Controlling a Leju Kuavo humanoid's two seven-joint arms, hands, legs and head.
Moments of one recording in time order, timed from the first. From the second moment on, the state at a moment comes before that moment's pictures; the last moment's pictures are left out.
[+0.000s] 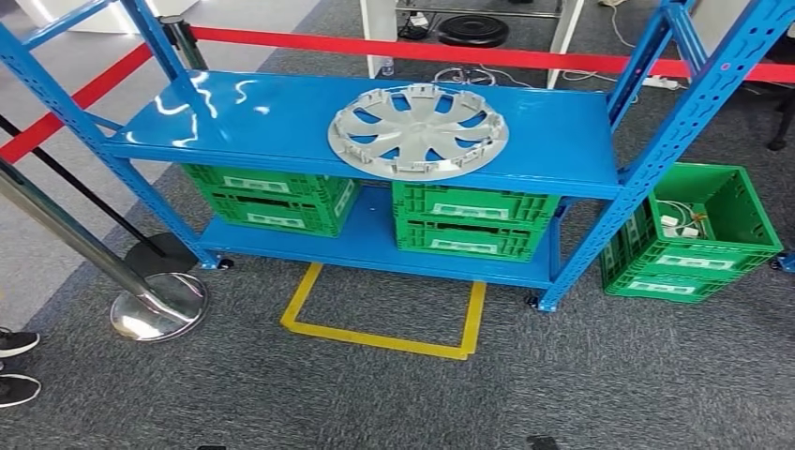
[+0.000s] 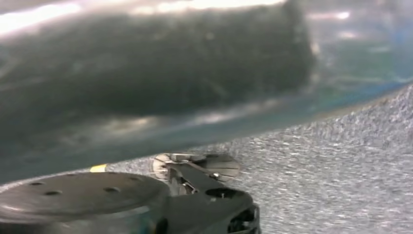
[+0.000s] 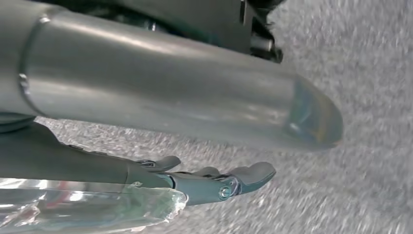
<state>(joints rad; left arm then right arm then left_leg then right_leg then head) -0.04 -0.21 1.04 -0.26 -0.71 0.11 -0.46 -0.08 0.16 -1.41 -0.21 1.35 0.08 -0.46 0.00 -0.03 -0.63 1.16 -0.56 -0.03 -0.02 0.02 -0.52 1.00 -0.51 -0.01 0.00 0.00</state>
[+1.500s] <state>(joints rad) -0.04 -0.21 1.08 -0.26 -0.77 0.07 -0.49 -0.09 0.17 -1.41 -0.21 1.28 0.07 -0.45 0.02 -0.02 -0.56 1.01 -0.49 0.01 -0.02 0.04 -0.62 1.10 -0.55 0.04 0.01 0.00</state>
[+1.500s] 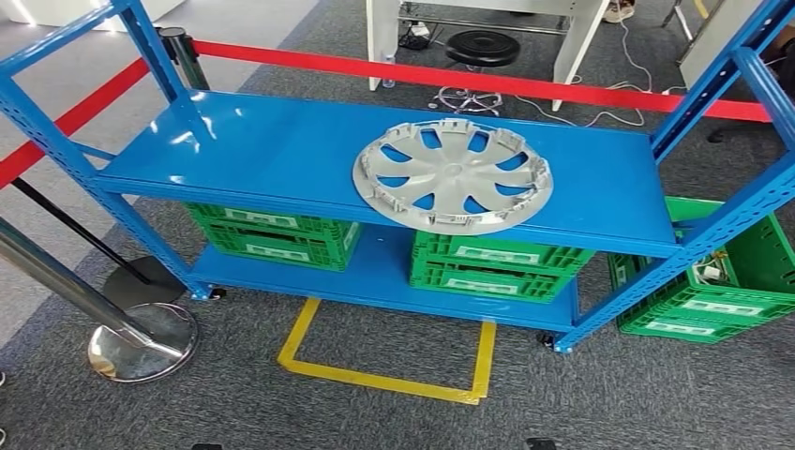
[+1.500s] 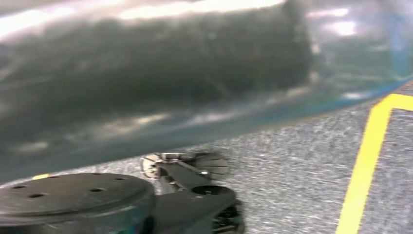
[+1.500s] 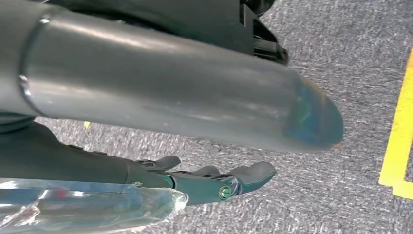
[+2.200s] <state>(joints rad) -0.04 -0.21 1.10 -0.26 -0.78 0.06 -0.49 -0.09 0.17 -1.41 -0.22 1.27 0.07 -0.45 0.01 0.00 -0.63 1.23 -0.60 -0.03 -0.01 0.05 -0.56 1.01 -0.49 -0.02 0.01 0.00</state>
